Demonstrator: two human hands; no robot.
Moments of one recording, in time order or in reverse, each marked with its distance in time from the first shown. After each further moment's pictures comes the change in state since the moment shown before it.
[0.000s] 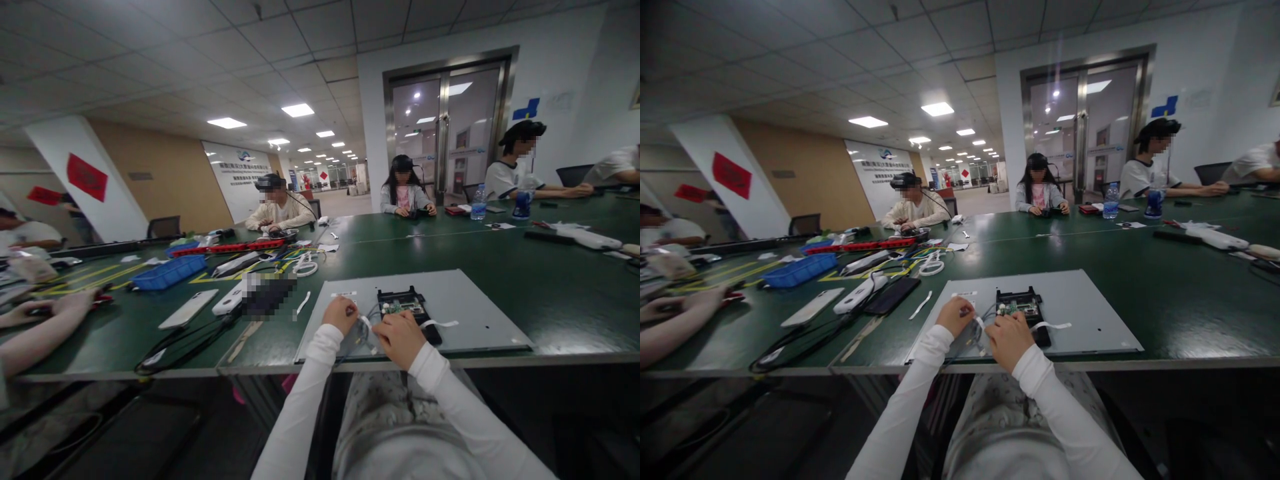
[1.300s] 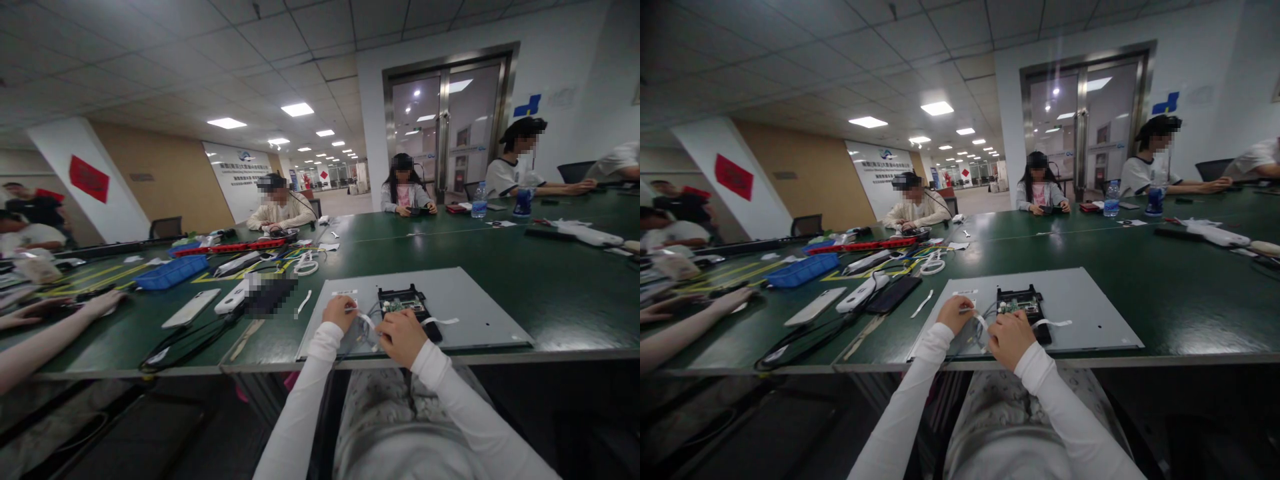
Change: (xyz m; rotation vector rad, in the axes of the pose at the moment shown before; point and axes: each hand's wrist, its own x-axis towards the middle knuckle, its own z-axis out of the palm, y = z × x) left_hand -0.001 -0.003 0.001 -0.045 -0.014 -0.133; right_hand -0.002 -0.001 -0.005 0.036 -0.042 0.033
